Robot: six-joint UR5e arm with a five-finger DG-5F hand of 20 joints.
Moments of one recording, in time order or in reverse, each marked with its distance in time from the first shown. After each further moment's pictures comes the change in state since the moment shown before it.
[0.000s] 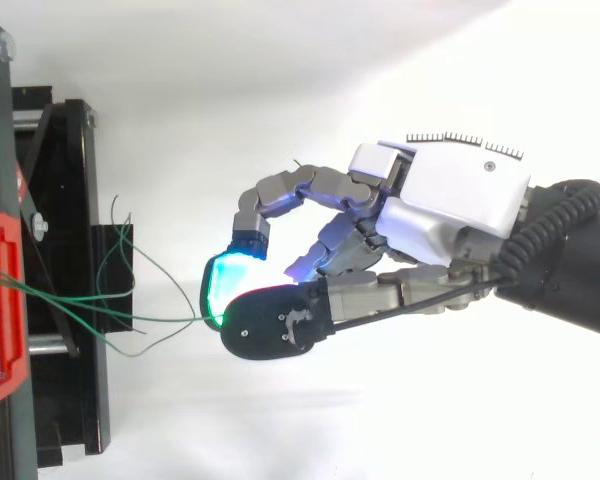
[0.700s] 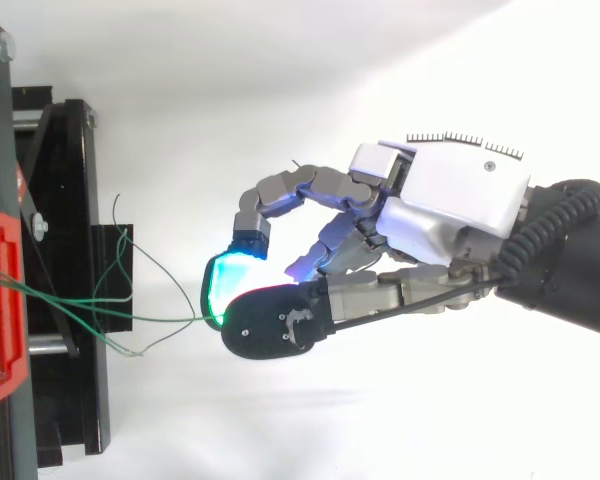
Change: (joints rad) arm 0.000 0.000 -0.002 0.000 0.000 0.000
